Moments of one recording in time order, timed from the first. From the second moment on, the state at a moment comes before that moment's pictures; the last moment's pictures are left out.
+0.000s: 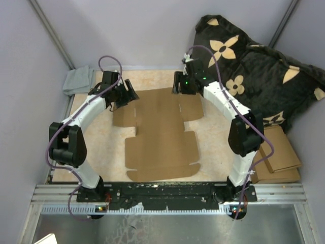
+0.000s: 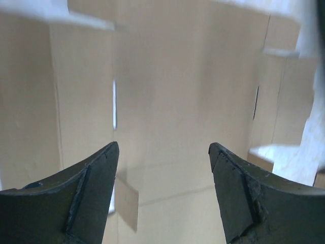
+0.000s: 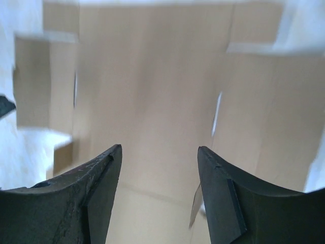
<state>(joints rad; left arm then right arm) -0.25 1.66 1.27 -0.41 0.12 -0.58 0.45 1.83 1.58 -0.54 -0.12 0.38</state>
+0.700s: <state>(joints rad) -0.09 2.14 1.70 -0.34 0.10 -0.53 0.32 2.52 2.32 -0.73 0.01 0.32</state>
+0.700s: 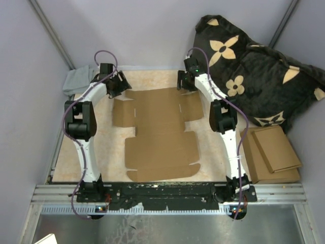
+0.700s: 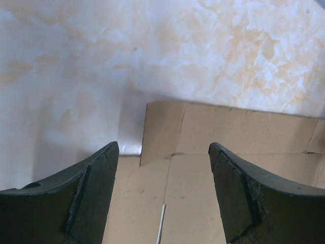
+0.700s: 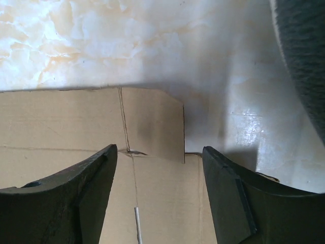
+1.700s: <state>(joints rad) -0.10 2.25 1.77 -0.27 0.25 -0.55 0.32 2.55 2.29 -0.59 -0.14 0.31</state>
